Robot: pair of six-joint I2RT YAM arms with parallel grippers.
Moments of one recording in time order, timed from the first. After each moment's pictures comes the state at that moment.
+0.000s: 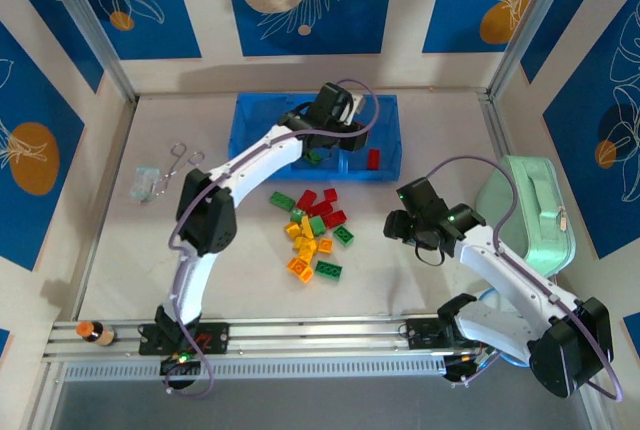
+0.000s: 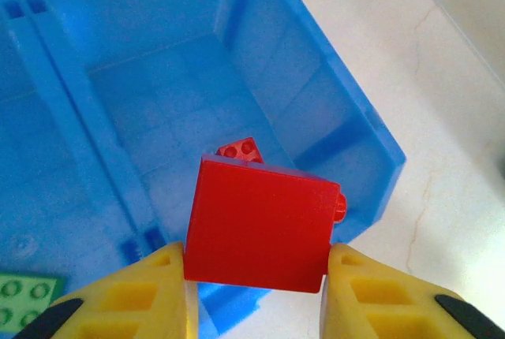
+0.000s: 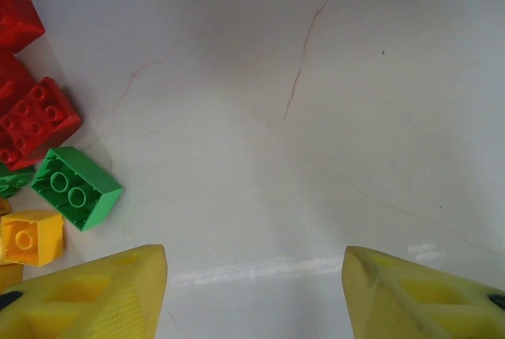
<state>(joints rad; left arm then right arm) -0.71 2.21 2.09 -0.62 0.10 -0.28 0.51 1.01 0.74 -0.87 0.11 0.74</state>
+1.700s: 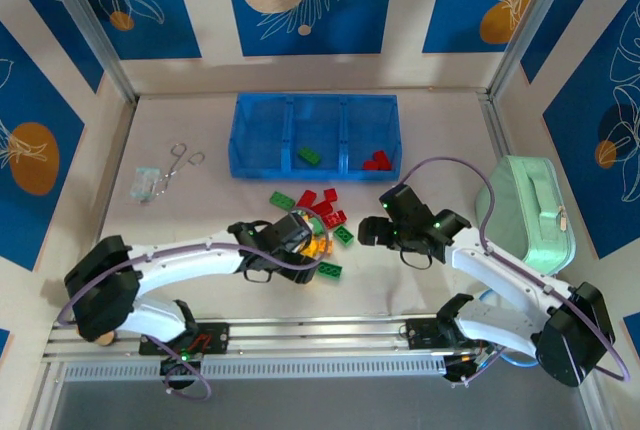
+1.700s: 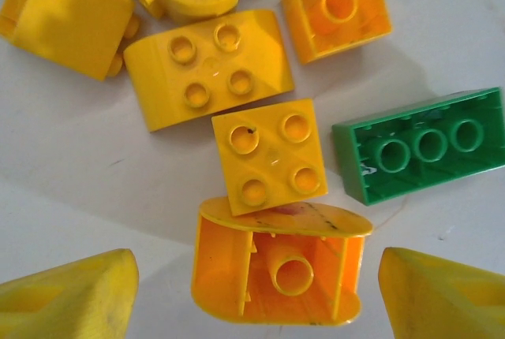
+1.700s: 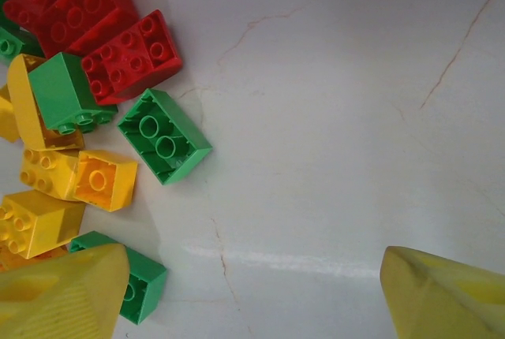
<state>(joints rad) -1.03 1.40 0.80 -0.57 -0.06 -0.49 0.66 1.04 0.71 -0.73 0.03 0.72</state>
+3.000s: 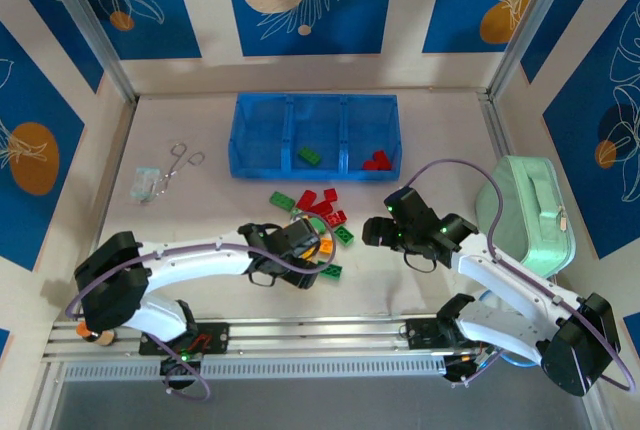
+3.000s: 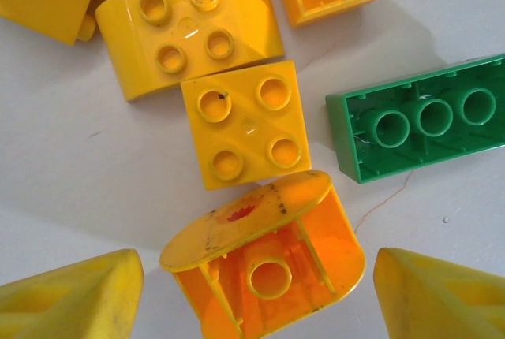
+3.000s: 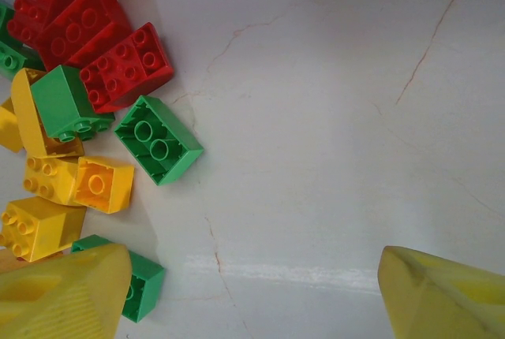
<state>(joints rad) -1.09 1.44 0.84 -0.65 -0.08 -0.54 0.66 0.98 0.69 -0.75 0.06 0.75</state>
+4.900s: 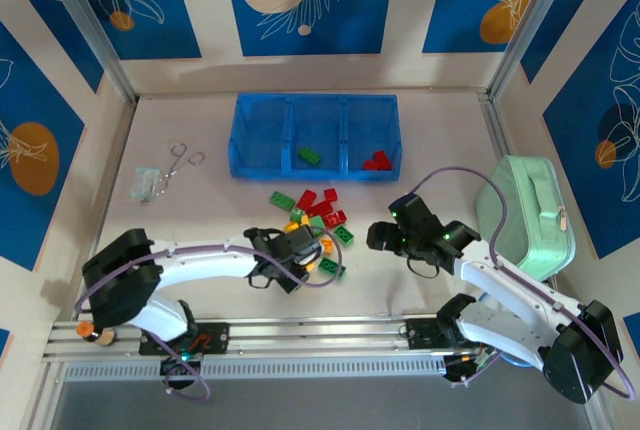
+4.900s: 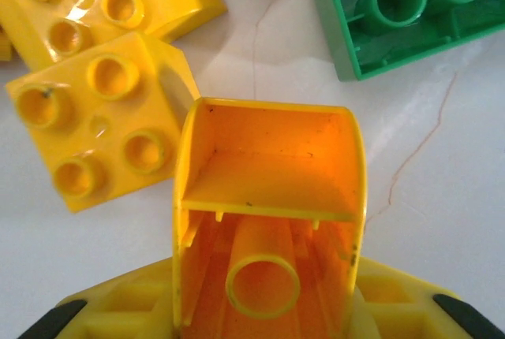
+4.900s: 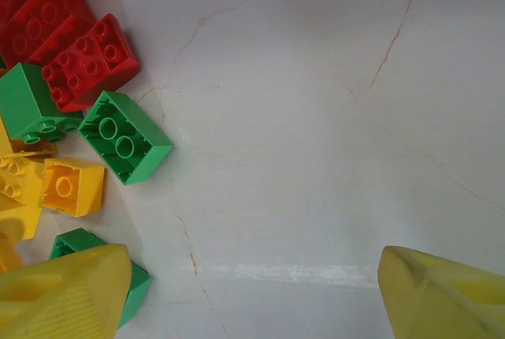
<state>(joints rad) -1.10 1.46 0.79 -0.61 -0.08 -0.24 0.63 0.94 0.62 -0.72 0.06 0.76</state>
